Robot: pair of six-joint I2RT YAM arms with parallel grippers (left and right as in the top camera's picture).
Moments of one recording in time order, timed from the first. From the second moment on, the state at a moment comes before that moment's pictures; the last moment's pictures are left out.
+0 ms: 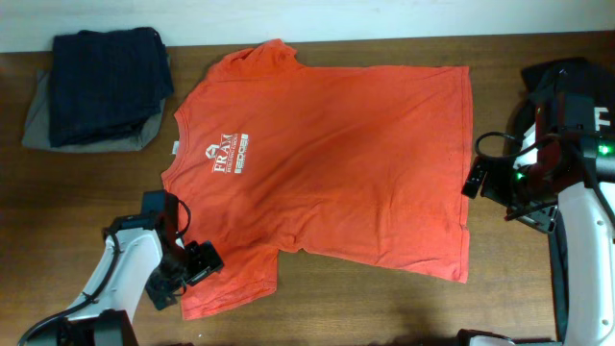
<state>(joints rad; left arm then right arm) 0.10 1.44 0.70 -0.98 0.08 -0.48 -0.19 1.38 1.47 -1.49 -0.11 0.30</state>
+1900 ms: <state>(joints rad) 0.25 1.48 0.64 -0.75 0.10 -0.57 -0.19 1.37 0.95 -1.27 -0.14 0.71</state>
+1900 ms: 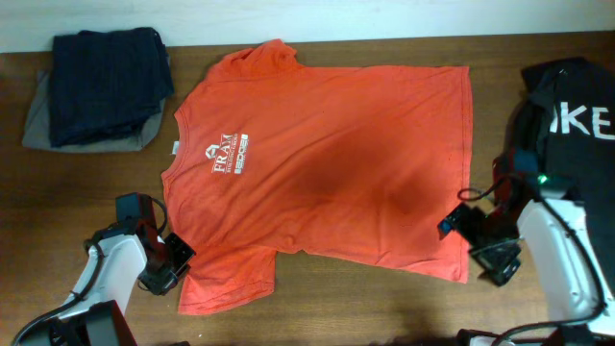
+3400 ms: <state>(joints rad) 0.25 1.49 0.67 -0.79 0.10 -0.57 -0.19 1.33 0.53 -0.76 -0.22 1.04</state>
